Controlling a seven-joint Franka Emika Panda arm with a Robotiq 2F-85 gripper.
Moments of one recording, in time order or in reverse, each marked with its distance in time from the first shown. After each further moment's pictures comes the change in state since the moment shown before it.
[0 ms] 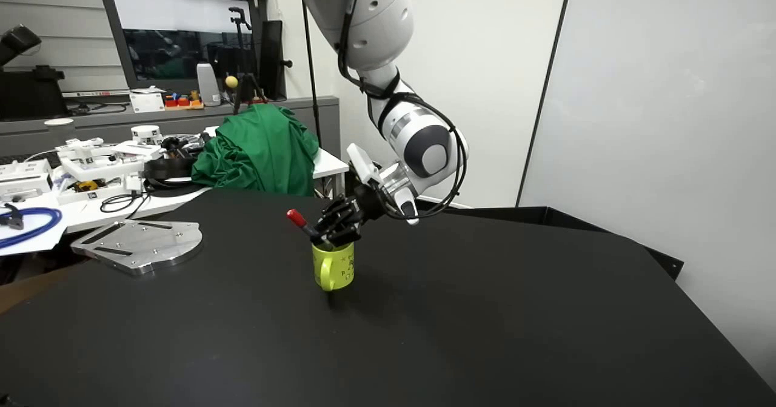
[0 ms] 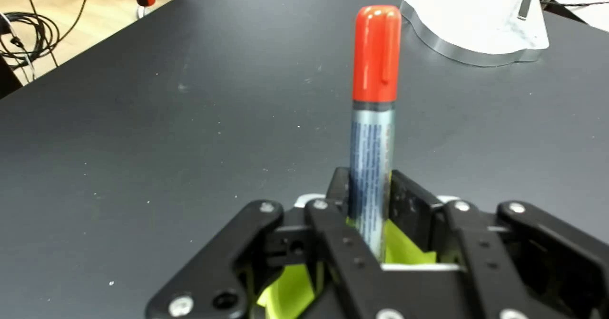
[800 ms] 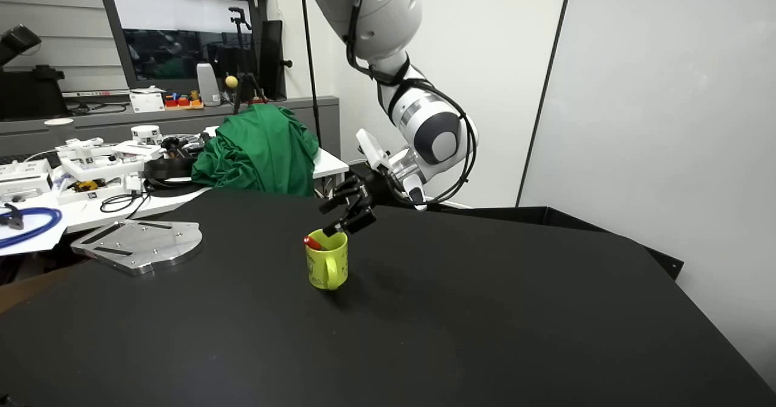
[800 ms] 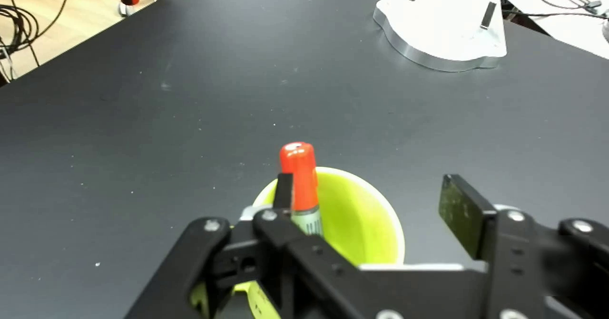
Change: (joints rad) arm -0.016 -0.006 -0.005 0.064 0.026 -0.042 0.004
